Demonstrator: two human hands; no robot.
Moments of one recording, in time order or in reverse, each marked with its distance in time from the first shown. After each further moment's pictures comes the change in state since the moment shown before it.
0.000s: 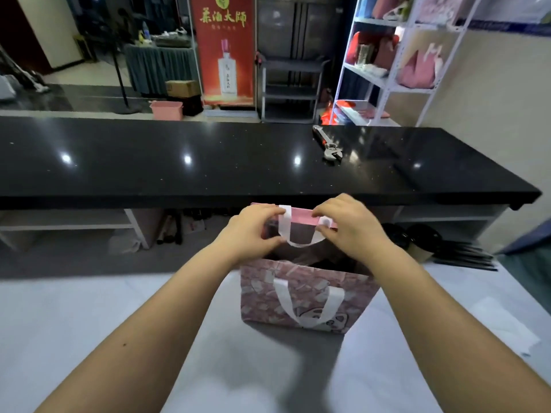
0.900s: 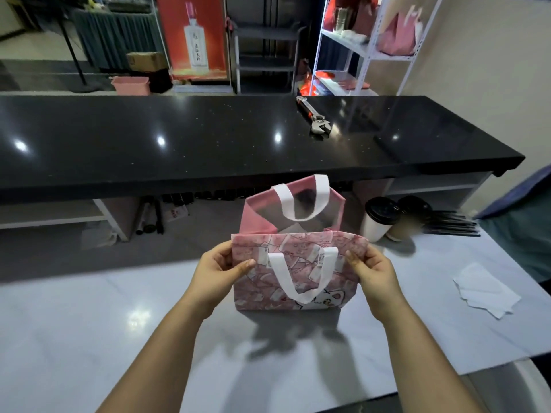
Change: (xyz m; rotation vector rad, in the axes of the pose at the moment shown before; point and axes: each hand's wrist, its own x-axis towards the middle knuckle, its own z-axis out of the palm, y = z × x) left_hand -0.074 -0.043 0.064 -1.113 0.108 -0.313; right_hand -0.117 -0.018 0.054 1.245 0.341 0.961
